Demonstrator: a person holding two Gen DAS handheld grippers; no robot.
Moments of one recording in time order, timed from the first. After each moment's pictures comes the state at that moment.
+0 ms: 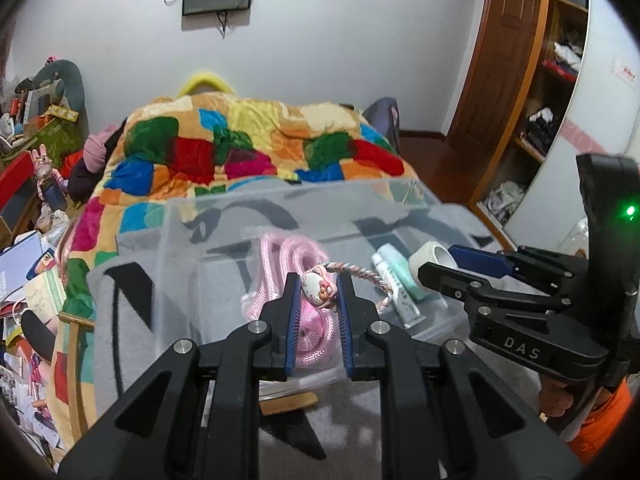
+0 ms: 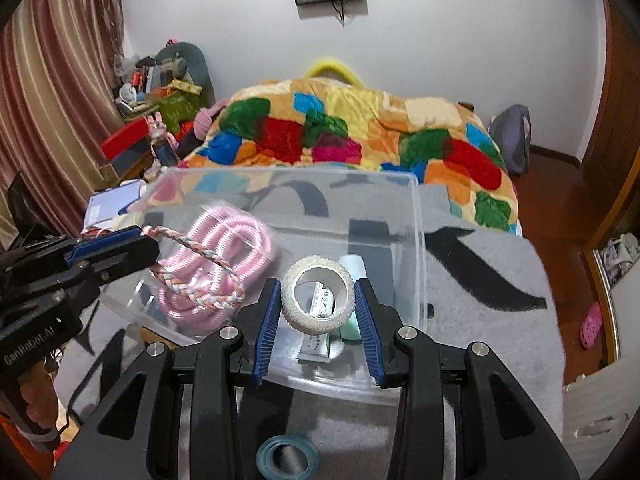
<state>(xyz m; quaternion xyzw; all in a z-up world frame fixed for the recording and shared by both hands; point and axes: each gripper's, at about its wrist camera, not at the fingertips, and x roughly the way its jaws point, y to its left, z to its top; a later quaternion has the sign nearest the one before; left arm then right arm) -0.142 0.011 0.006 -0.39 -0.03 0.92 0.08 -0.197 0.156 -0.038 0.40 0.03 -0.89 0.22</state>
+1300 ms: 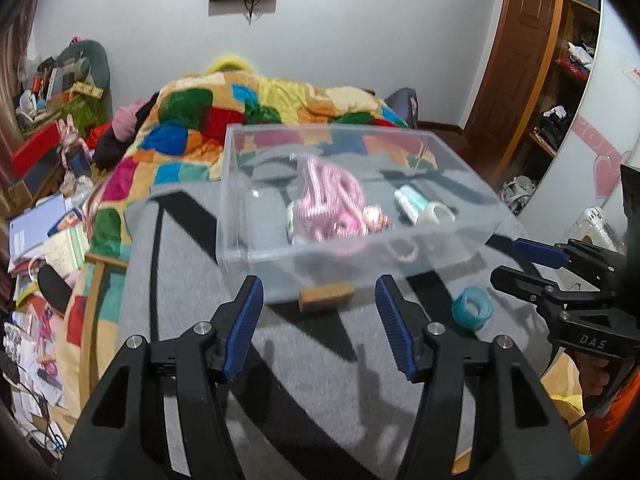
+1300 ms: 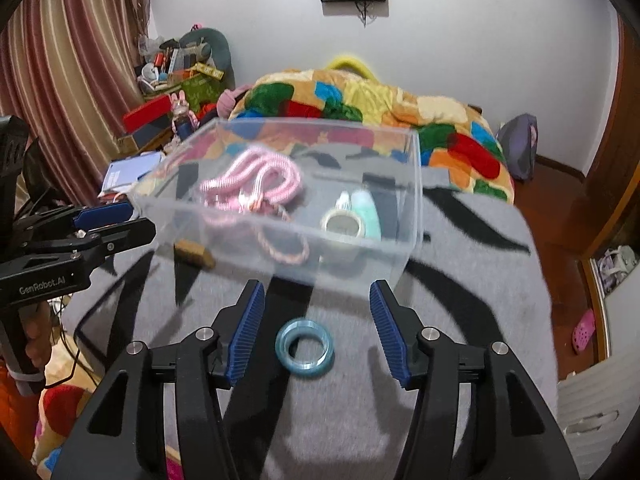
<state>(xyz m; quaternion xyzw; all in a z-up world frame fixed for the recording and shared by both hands) -0.068 -0.016 -0.010 -0.40 -0.04 0.91 0.04 -0.115 0.176 -0.040 0.40 0.06 -0.88 0.25</state>
